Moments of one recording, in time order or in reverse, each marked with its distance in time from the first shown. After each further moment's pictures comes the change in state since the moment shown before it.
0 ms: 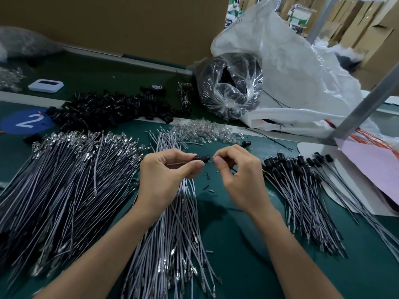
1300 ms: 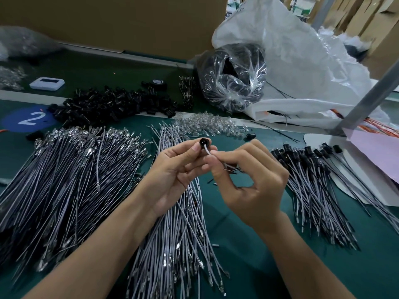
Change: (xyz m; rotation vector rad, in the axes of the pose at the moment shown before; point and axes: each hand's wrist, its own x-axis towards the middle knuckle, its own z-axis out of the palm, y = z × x) left_hand 0.001 0.012 0.001 -0.579 -0.289 -0.359; right_hand -0.017 -0.034 -0.004 0.000 0.373 -0.438
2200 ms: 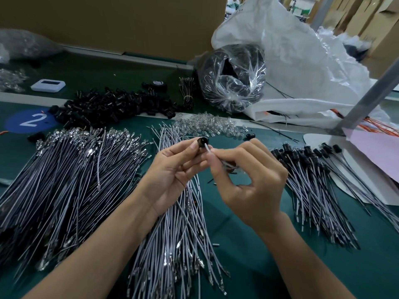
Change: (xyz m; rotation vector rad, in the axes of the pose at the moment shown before) left_hand 0.001 0.000 0.000 -0.022 0.062 0.015; right_hand 0.004 -0.004 -0.001 -0.075 0.000 0.029
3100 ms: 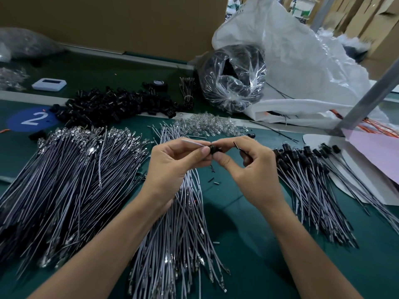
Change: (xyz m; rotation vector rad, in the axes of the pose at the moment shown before) left_hand -0.001 -0.008 0.002 0.366 0.063 0.317; right_hand 0.003 0.024 -0.002 0.177 -0.299 0.447
